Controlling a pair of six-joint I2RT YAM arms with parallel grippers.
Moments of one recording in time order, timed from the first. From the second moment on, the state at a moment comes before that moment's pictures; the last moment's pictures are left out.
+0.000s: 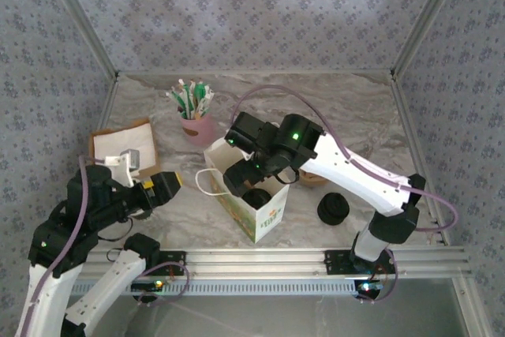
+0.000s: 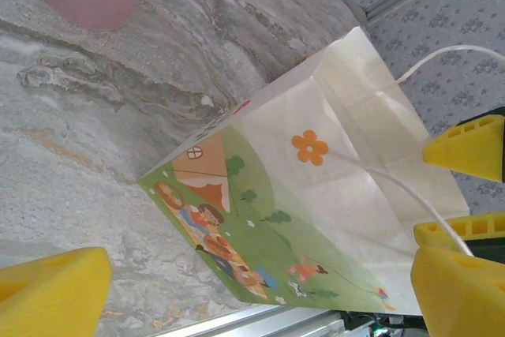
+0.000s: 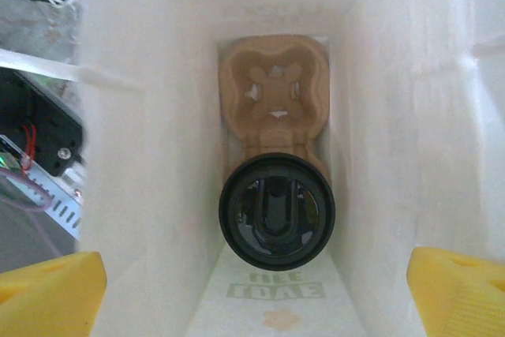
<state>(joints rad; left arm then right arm) -0.43 0.50 1.11 -1.17 0.23 -0.72 1.13 1.64 1.95 -1.46 0.07 0.42</state>
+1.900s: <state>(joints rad) -0.43 0.67 1.19 -1.03 0.29 -0.74 1.07 0.76 1.49 -1.28 0.32 0.58</state>
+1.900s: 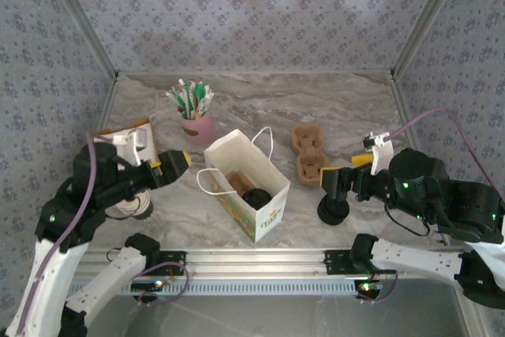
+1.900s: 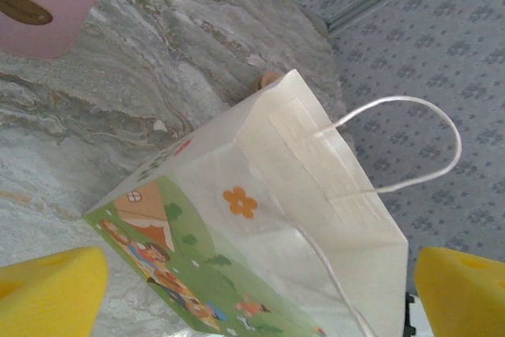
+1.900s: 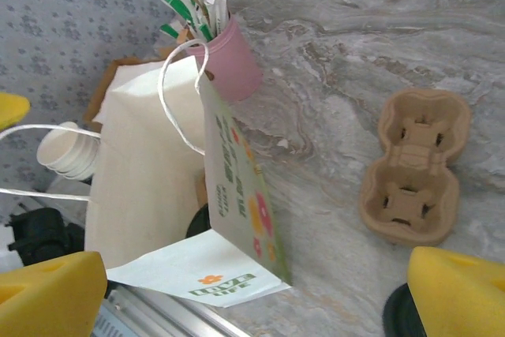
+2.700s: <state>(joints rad) -0.44 1.01 1.34 -0.87 0.33 -0.67 0.61 0.96 1.50 -1.19 -0.08 0.38</state>
